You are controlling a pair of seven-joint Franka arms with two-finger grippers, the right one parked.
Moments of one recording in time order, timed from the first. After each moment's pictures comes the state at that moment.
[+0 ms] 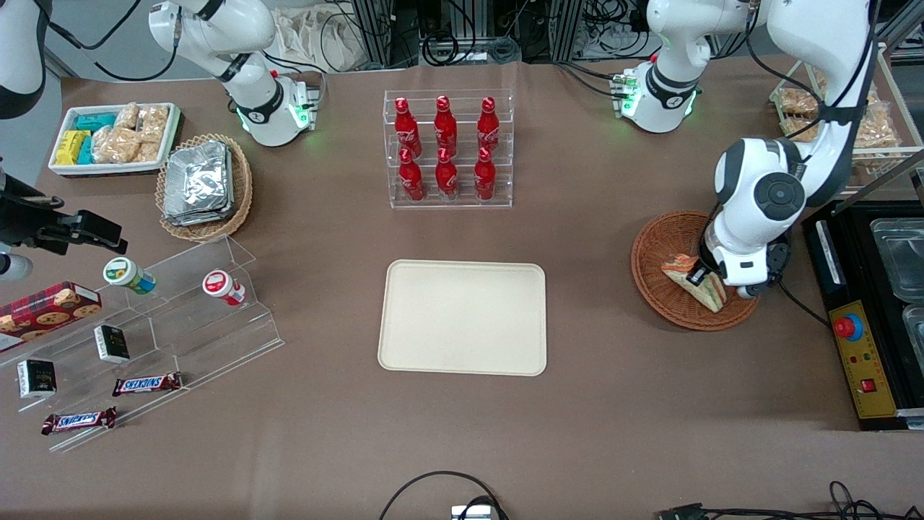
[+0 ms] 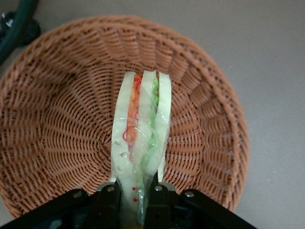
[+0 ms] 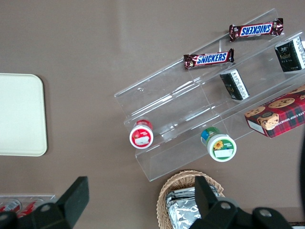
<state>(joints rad) 0.05 0.15 -0.14 -2.37 0.15 2.48 -1.04</state>
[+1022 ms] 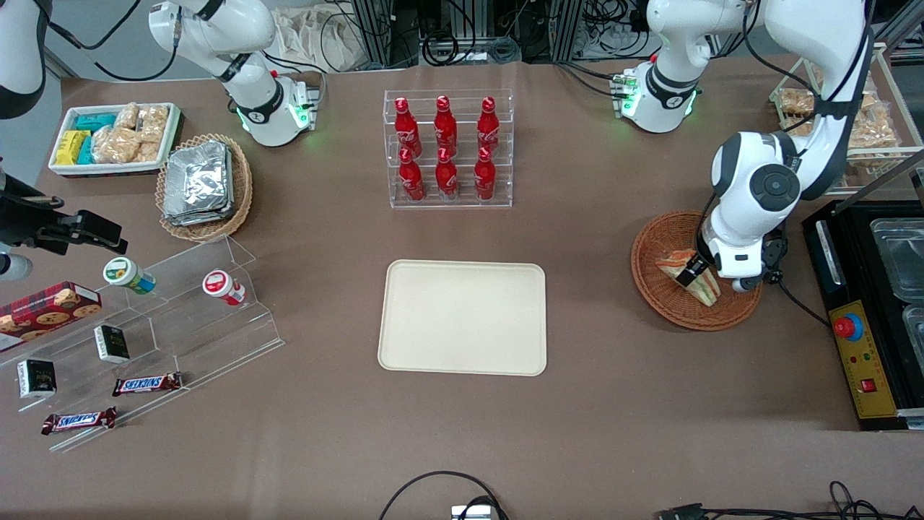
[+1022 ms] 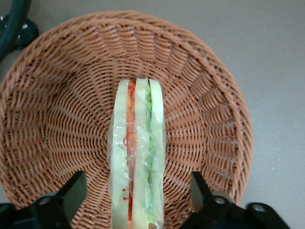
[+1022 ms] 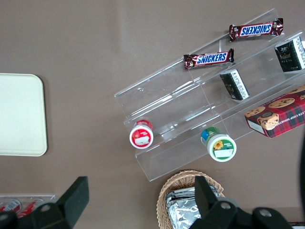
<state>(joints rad) 0.05 0.11 -0.14 -2.38 0.15 2.46 -0.98</state>
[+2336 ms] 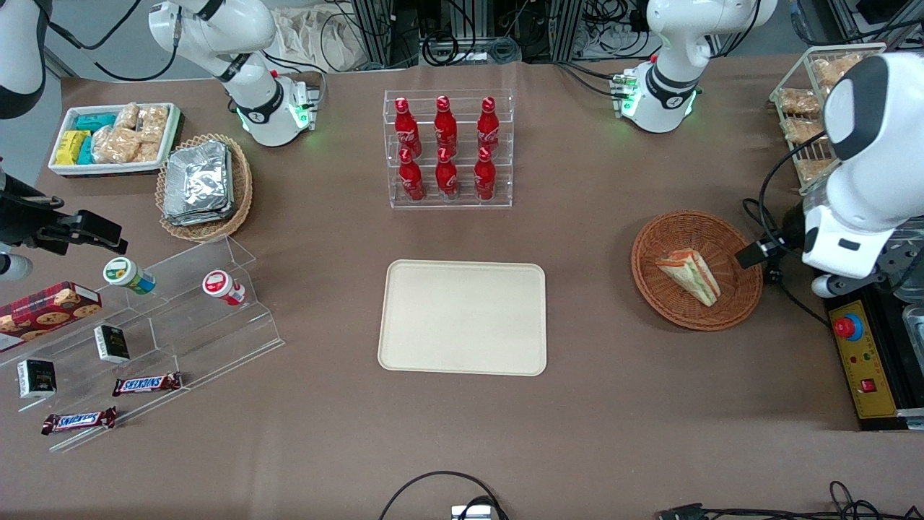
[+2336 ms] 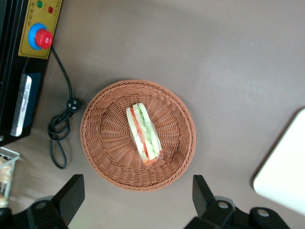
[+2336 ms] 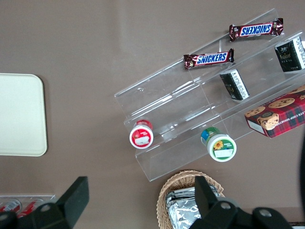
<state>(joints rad) 0.06 0.09 -0.14 -1.68 0.06 1.66 -0.42</state>
